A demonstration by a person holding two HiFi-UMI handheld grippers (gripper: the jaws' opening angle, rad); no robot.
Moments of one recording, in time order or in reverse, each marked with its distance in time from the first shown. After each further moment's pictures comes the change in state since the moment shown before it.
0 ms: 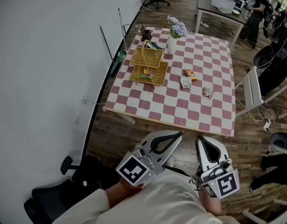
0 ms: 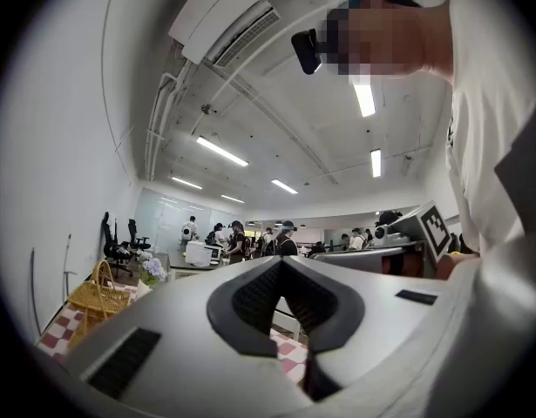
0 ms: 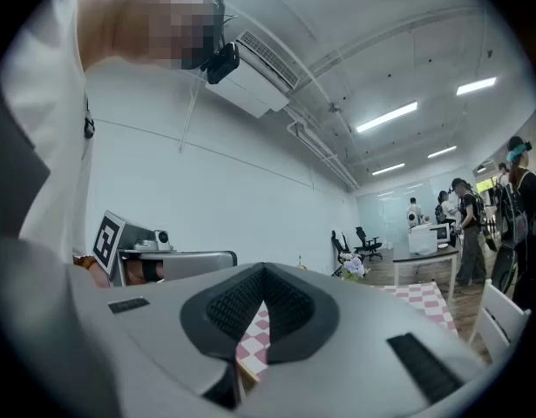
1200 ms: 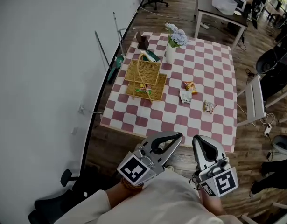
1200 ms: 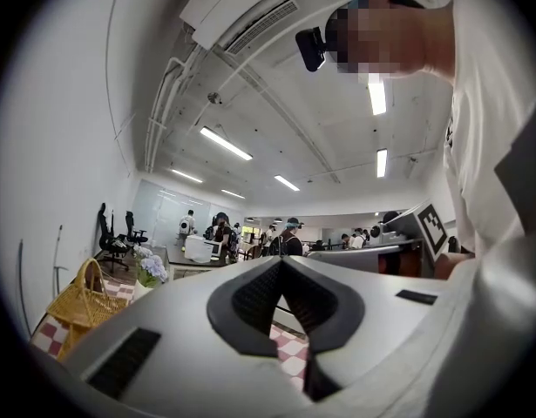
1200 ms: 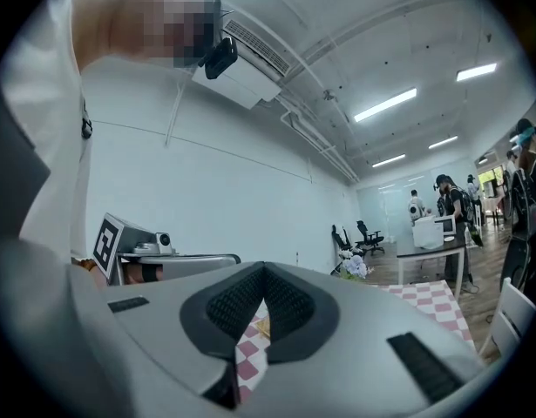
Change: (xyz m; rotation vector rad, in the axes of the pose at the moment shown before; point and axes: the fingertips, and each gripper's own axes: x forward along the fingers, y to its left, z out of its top) left arm 0.075 0.101 -0.006 -0.045 0.008 -0.021; right arm 0.104 -0.076 -0.008 0.024 0.030 0.008
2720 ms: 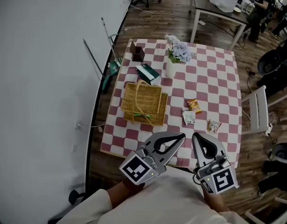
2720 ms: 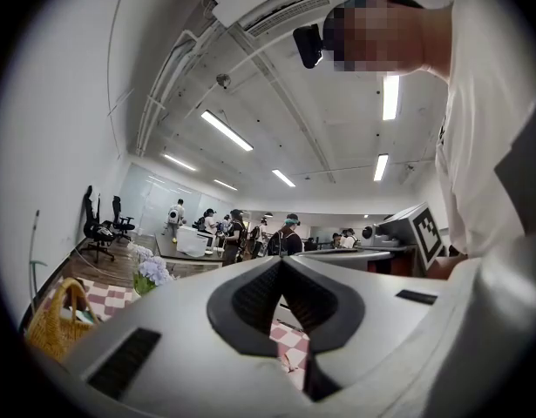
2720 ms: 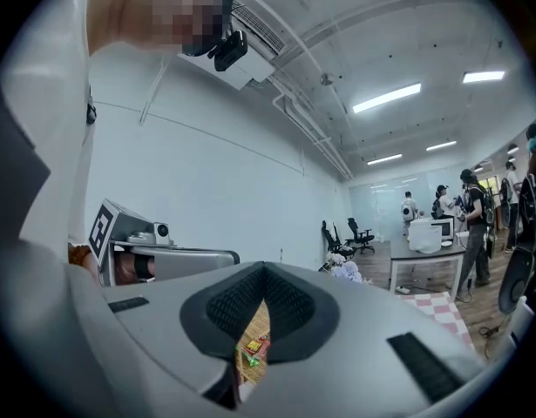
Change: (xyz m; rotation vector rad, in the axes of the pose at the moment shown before) left arm 0.081 0.168 0.009 -0.060 0.038 -0.097; right arm 0.172 -0.093 -0.004 -0.035 0.058 -0.065
